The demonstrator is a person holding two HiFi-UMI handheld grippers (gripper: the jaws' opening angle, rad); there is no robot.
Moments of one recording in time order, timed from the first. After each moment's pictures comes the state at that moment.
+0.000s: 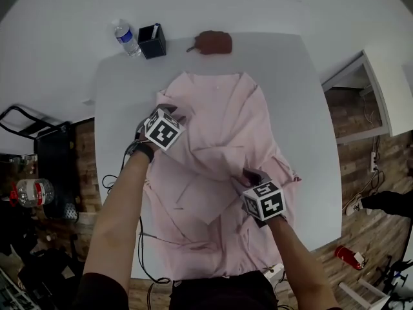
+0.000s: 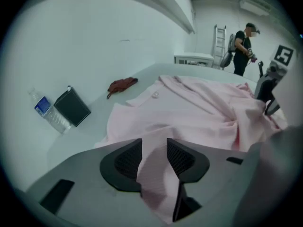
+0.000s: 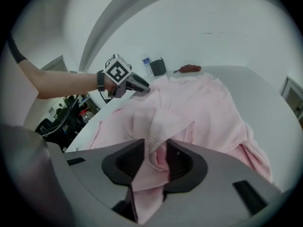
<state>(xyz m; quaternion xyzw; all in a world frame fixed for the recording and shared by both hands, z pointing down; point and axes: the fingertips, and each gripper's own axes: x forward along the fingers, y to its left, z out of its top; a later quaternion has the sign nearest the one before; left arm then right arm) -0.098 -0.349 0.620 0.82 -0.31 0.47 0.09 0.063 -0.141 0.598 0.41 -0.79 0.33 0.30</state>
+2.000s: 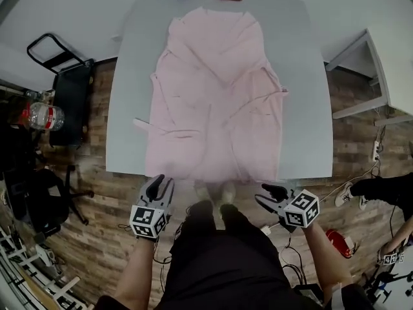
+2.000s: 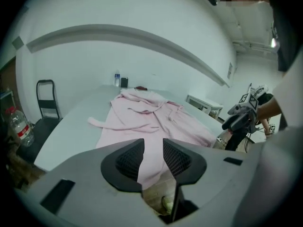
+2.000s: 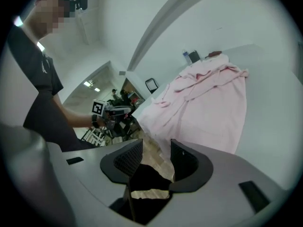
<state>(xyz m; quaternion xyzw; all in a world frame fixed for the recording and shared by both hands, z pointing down) -0.114 0.233 0.545 0.78 -0.53 0.19 0.27 0.180 0.246 0.546 0.19 -0.87 0.37 0.25</state>
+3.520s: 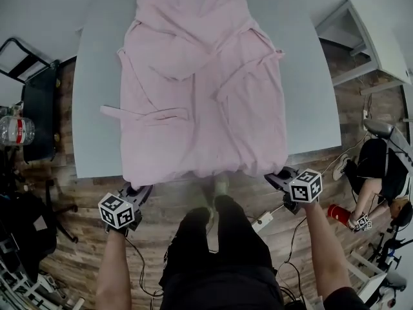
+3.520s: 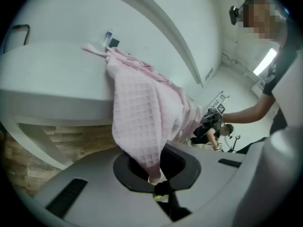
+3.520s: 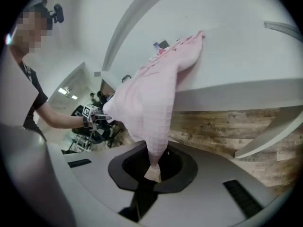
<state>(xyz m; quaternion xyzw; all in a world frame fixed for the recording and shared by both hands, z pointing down) -0.160 0.284 0.700 0.84 -0.32 0.19 0.39 0.227 0.272 0.693 0.29 -0.81 0.43 0.27</state>
